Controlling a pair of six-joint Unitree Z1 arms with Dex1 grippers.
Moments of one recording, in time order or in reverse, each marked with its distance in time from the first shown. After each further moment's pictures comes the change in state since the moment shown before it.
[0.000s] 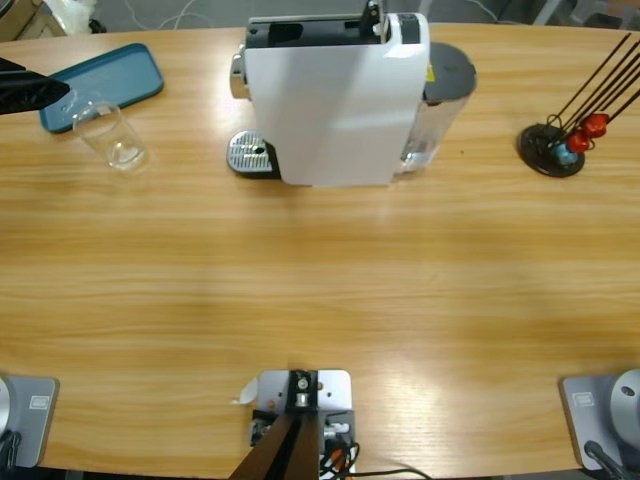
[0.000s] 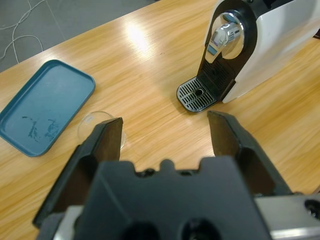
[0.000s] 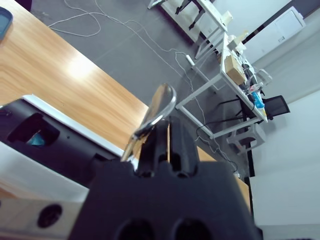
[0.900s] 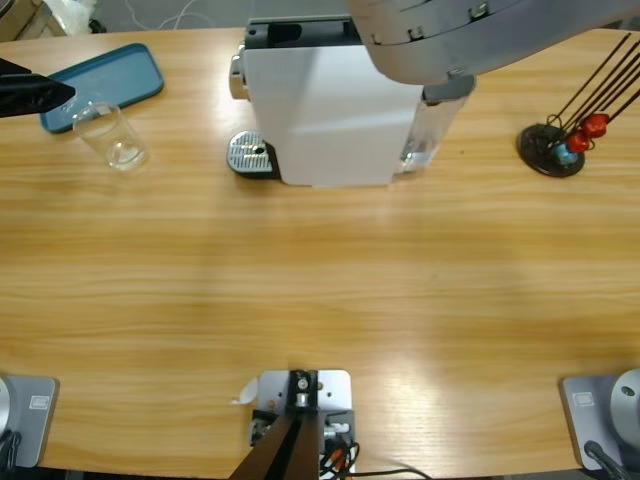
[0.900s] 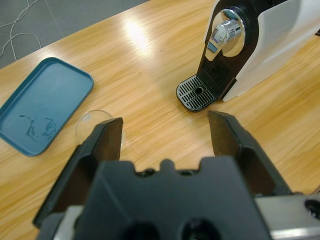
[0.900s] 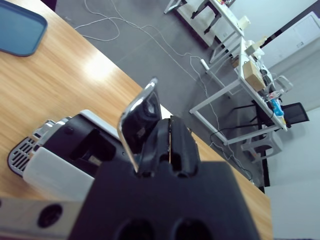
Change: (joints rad) arm 0 0.000 0.014 0.000 -0.001 -0.002 0.000; arm 1 0.045 0.116 -0.068 -0.008 0.052 0.051
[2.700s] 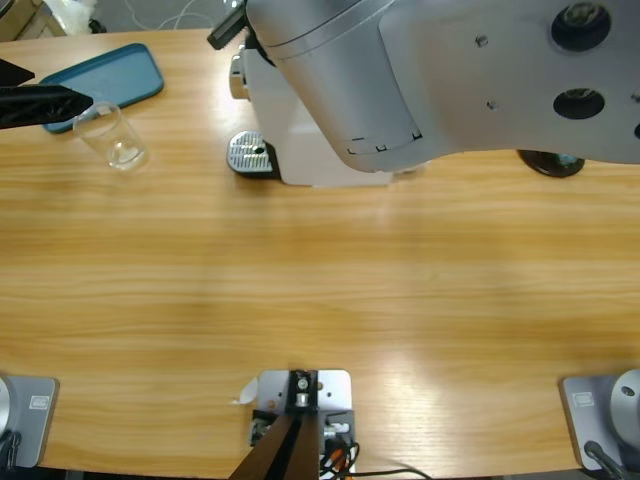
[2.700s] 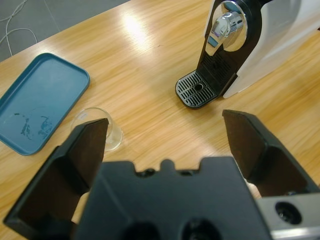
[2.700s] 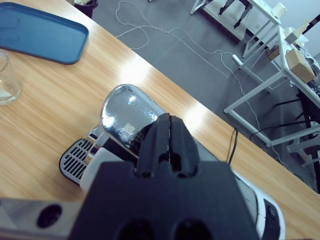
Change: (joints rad) arm 0 0.000 0.022 0.000 0.000 -0.006 0.000; arm 1 -0.011 0.052 0.145 -0.204 0.136 0.134
